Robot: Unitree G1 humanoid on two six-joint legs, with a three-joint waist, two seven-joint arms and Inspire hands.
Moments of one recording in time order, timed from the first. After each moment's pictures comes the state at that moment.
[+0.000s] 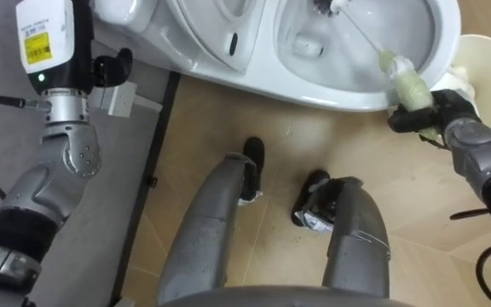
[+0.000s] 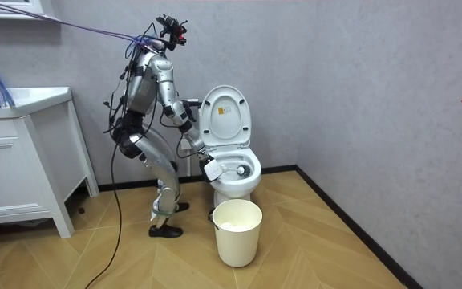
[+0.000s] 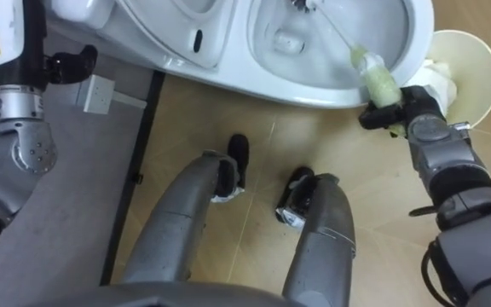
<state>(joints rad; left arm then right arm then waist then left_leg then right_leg) -0.19 0.58 -0.30 0.38 0.56 -0.10 0.74 -0.47 -0.60 0.43 0.97 0.43 0.17 -0.10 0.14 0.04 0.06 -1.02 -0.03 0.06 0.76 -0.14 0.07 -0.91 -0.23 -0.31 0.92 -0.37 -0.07</state>
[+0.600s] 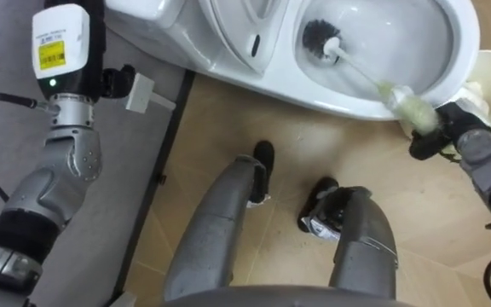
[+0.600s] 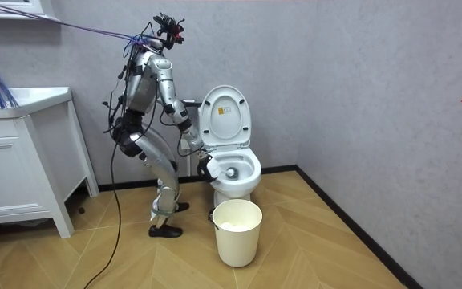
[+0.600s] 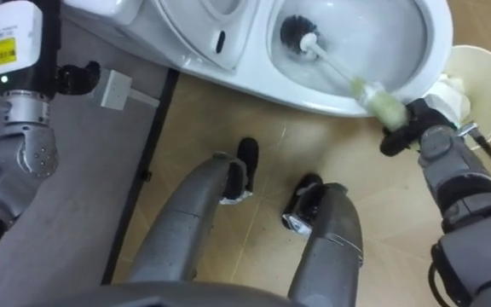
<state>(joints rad) -0.19 0.58 -0.33 0.38 0.60 -0.04 0.61 -0.47 -0.64 0.50 1.09 -0.32 0.11 -0.04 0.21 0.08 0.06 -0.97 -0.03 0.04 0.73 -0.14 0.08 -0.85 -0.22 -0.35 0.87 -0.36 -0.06</state>
